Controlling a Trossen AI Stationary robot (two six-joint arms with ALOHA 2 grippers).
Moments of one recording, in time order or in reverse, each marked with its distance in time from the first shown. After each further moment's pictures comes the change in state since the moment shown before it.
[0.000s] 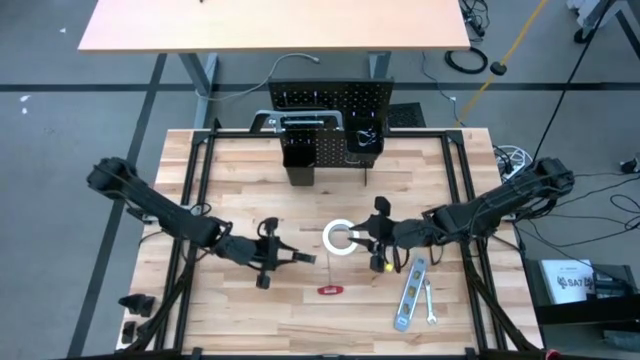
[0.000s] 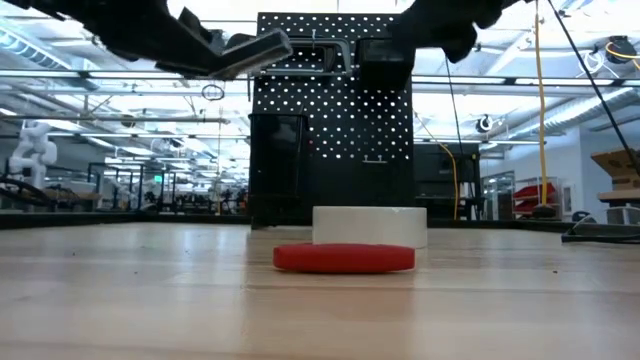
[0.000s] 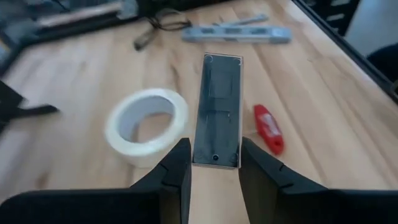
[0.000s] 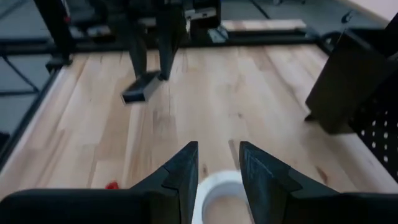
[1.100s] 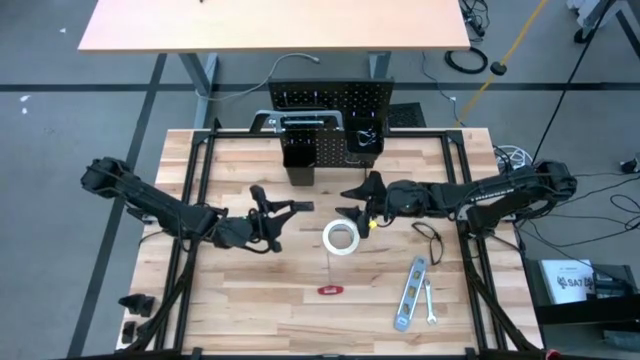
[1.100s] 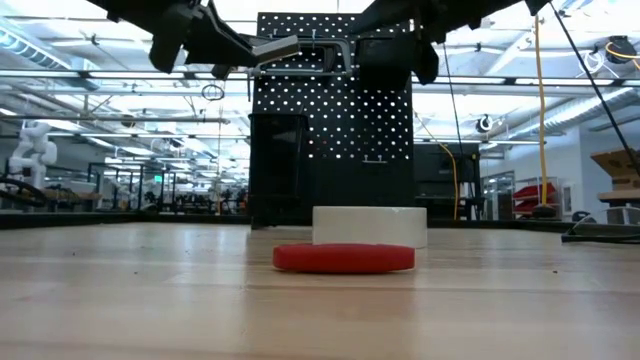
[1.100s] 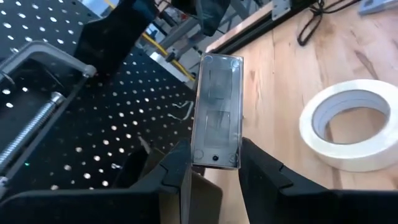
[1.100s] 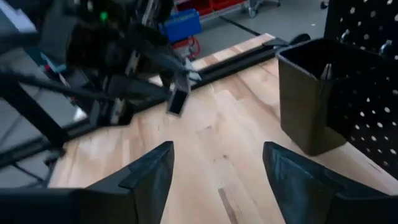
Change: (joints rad) left arm 0.103 -0.072 0.002 0.092 -0.487 0.514; right arm -0.272 0.000 0.000 0.172 -0.193 0.179
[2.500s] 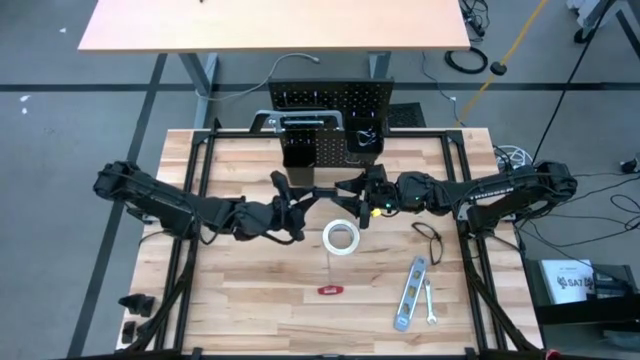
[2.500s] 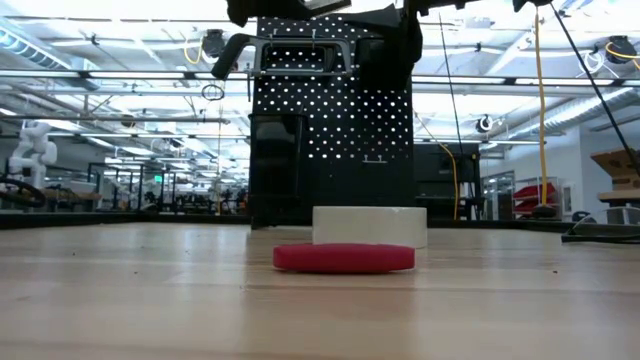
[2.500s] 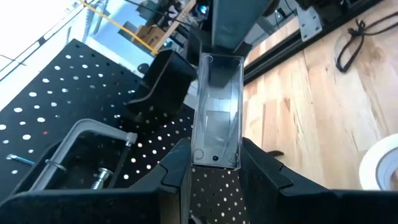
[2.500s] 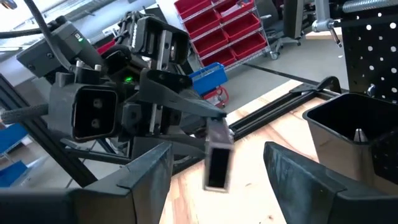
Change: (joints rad) left arm 0.102 0.168 0.327 -0.044 0.050 0.217; right arm -0.032 0.000 0.001 0.256 -0.044 0.093
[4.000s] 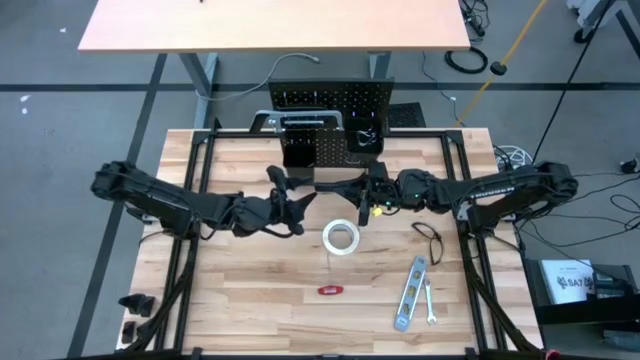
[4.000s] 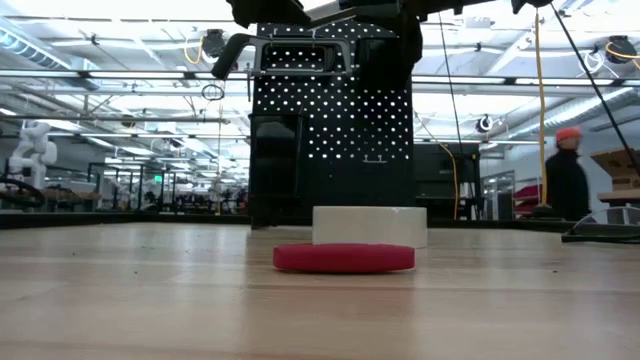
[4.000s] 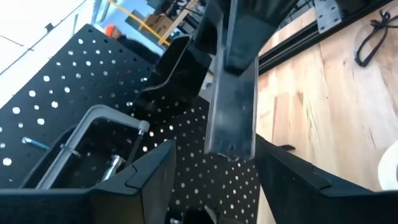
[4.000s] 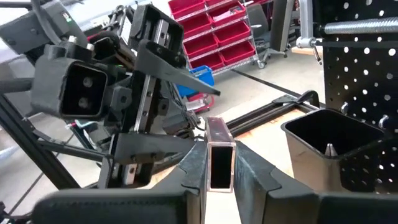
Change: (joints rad) left arm 0.025 -0.021 0.013 -0.042 -0.023 -0.034; right arm -0.020 -0.008 0.000 -0.015 0.025 -0.109
